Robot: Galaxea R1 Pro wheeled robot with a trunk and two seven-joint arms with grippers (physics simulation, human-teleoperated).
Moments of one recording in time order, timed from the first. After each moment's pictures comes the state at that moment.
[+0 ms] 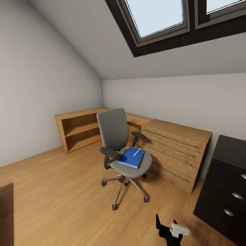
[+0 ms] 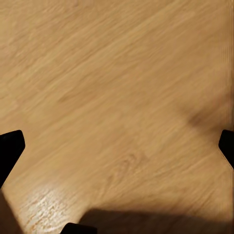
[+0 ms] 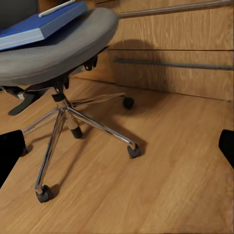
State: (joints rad) left arm 0.01 -0.10 -0.18 -0.49 0.16 -0.20 0.31; right arm -0.44 0.04 -0.21 0.02 -0.18 -0.92 0.19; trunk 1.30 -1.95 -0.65
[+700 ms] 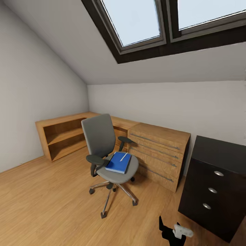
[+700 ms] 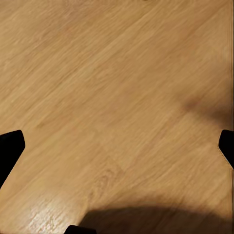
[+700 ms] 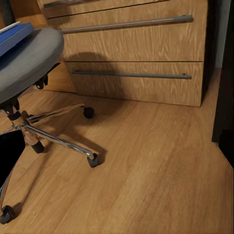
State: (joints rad) left arm 0.01 -0.10 -0.18 -0.49 0.17 -0.20 0.30; right arm -0.44 0.02 -0.21 0.02 -0.18 -0.87 0.15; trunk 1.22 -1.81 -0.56
